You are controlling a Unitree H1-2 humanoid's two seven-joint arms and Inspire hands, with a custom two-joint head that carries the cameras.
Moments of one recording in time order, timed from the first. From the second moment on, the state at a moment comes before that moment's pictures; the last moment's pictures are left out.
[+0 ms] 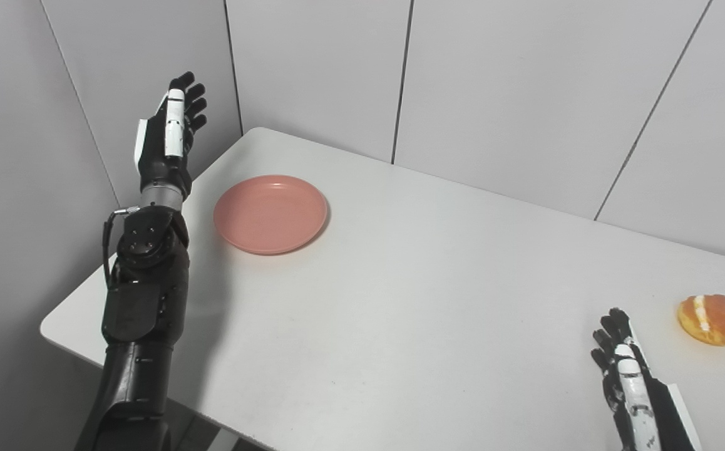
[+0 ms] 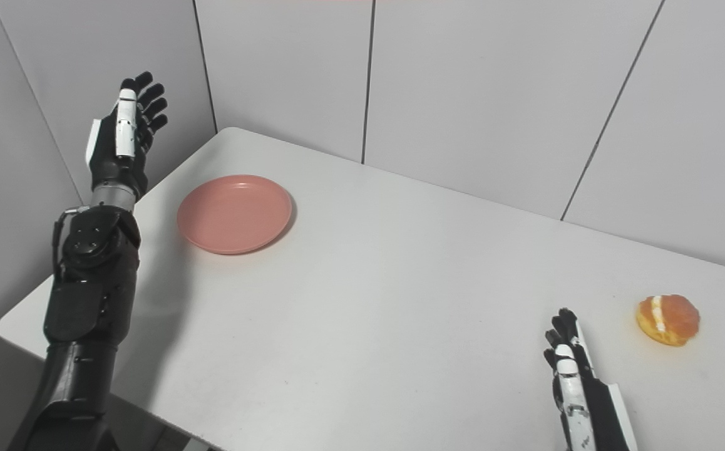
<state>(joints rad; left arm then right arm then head) -0.38 0.39 0.50 0.07 -0.23 0.17 0.10 -0.02 -0.07 0.11 -0.25 0.05 0.19 0.18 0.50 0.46</state>
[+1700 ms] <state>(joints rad) -0.35 0.39 0.51 0.33 -0.37 0.13 0.07 -0.02 -0.08 0.11 -0.26 0.03 0.22 0.17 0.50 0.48</state>
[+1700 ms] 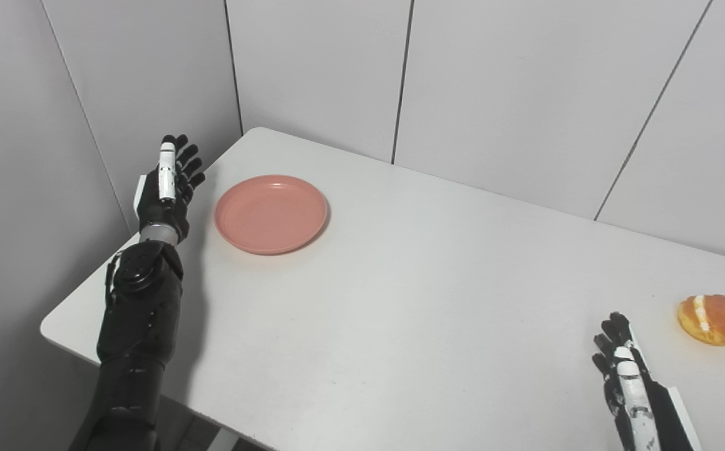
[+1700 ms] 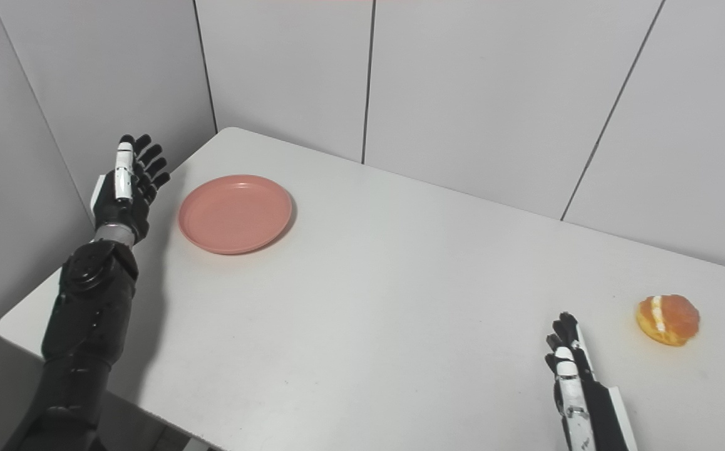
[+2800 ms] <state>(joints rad) -0.37 0.37 0.47 0.52 -0.41 0.02 -0.02 -0.02 -0.08 0.11 -0.26 0.03 0.22 0.17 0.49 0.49</state>
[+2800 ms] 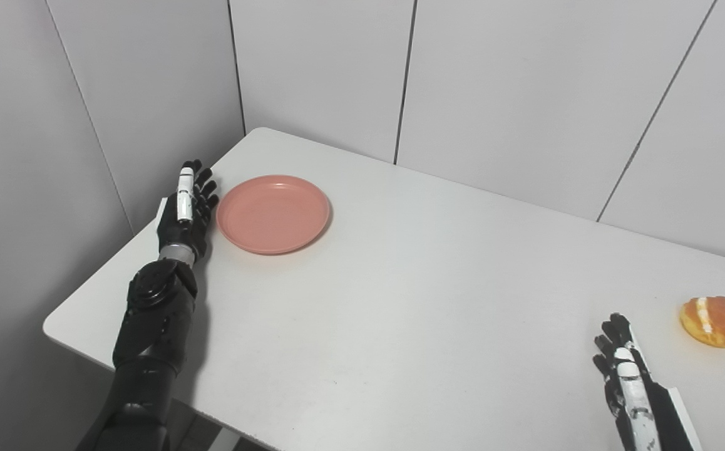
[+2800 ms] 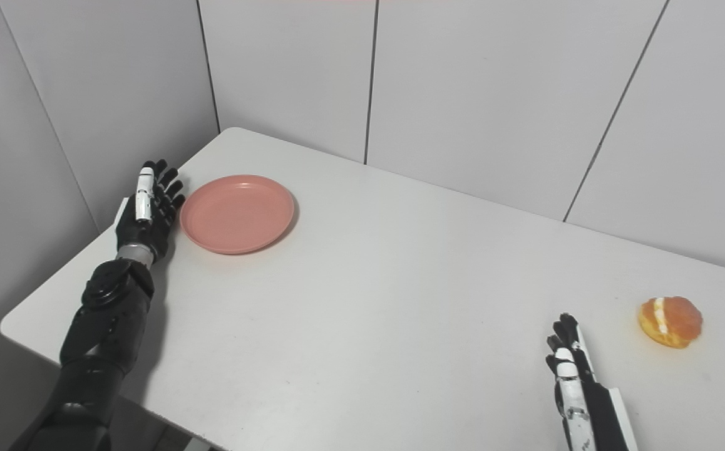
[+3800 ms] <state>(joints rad) -0.43 0.33 0.40 0.54 -0.41 0.04 -0.05 -0.02 -0.07 0.11 -0.26 0.04 0.22 0.17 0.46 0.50</state>
